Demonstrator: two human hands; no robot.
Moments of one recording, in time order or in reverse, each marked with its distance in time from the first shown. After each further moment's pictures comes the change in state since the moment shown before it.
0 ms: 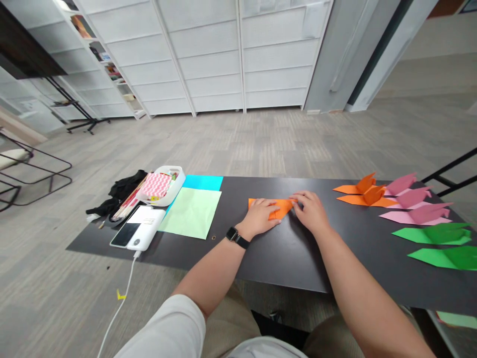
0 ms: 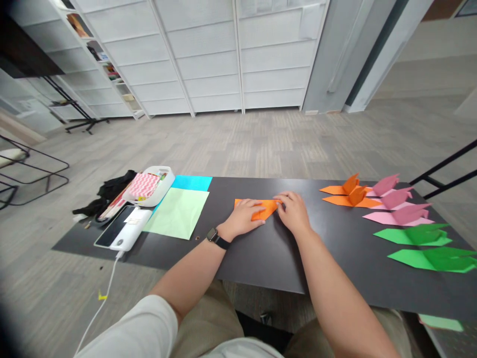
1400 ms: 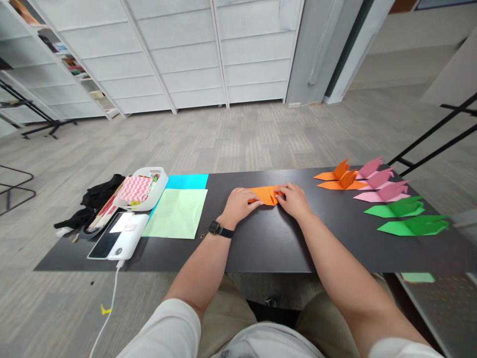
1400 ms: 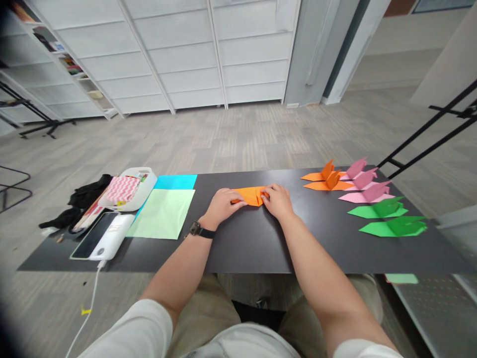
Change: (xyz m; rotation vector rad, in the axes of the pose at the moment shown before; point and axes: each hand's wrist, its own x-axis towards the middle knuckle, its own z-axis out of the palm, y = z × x) left_hand 0.006 -0.016 -0.023 0.000 0.151 0.109; right_hand -0.002 0.011 0.009 -0.109 -0.147 0.159
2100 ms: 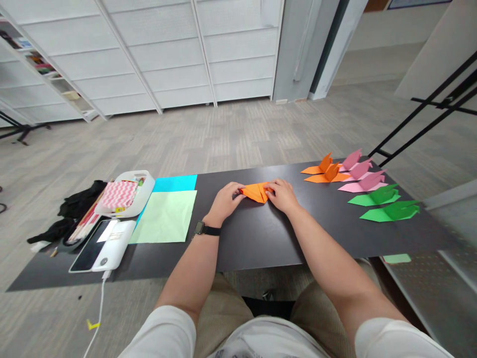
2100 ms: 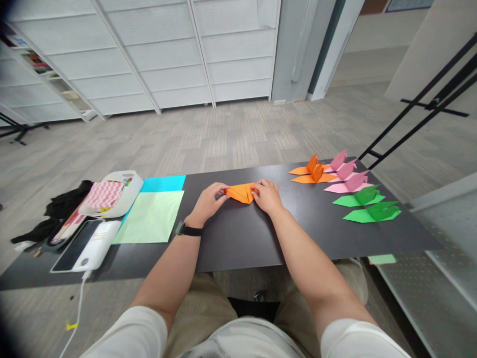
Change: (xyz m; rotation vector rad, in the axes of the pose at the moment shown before) left_hand -0.003 -0.009 -0.009 -0.261 0.098 -0.067; right_hand 0.000 -0.005 -0.003 0.031 -0.011 0.018
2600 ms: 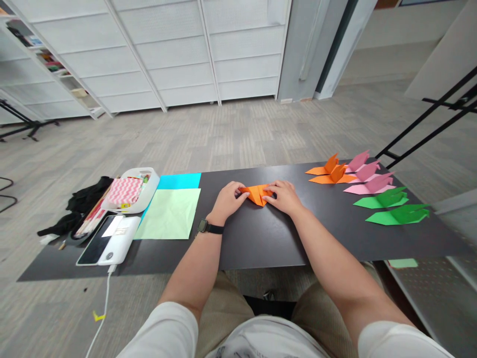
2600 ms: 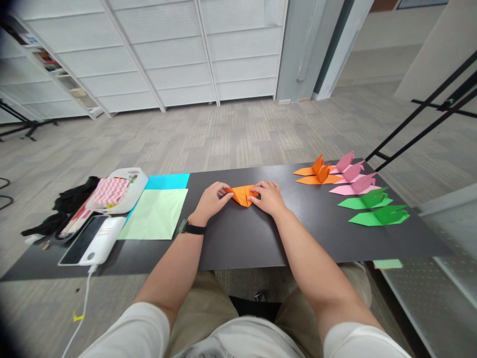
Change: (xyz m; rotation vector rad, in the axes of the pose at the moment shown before) left_hand 0.000 -0.002 0.001 0.032 0.027 -0.136; right_hand -0.003 -0.010 -0.006 -0.003 -0.047 -0.106
